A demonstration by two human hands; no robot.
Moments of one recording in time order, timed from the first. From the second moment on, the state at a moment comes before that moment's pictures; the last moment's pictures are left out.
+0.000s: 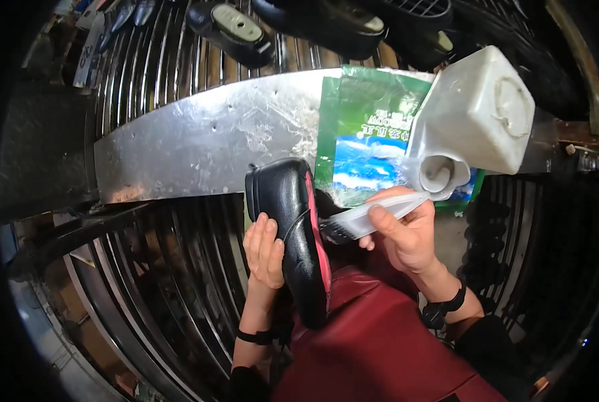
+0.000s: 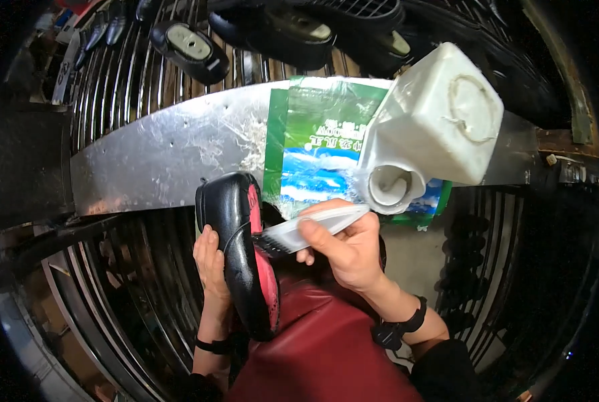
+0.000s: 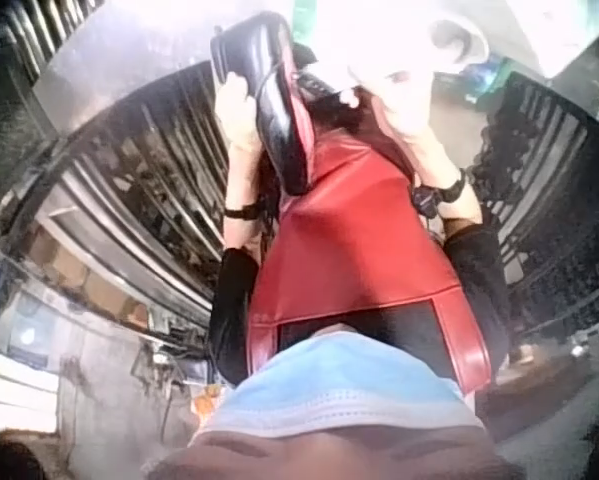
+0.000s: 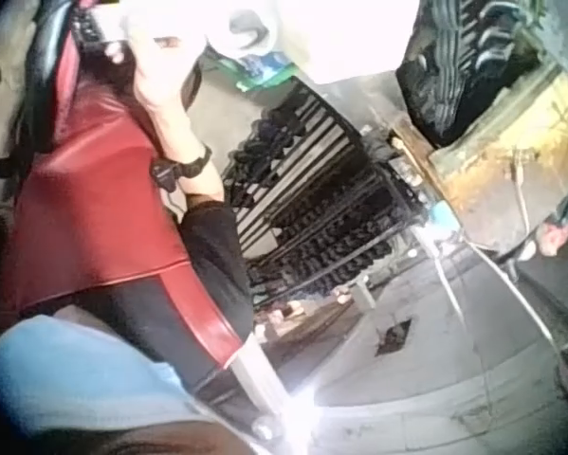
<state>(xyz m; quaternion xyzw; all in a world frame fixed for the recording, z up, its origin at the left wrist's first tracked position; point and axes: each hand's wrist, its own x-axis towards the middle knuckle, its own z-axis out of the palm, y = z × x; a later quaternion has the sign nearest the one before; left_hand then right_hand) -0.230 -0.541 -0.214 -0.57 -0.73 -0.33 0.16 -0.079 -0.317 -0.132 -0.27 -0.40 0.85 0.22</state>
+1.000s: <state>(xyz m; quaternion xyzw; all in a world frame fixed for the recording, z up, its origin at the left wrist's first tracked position) -0.235 -0.527 -0.193 -0.56 -0.72 -0.36 0.20 -0.010 -0.360 -0.083 0.16 -0.77 0.59 0.19</state>
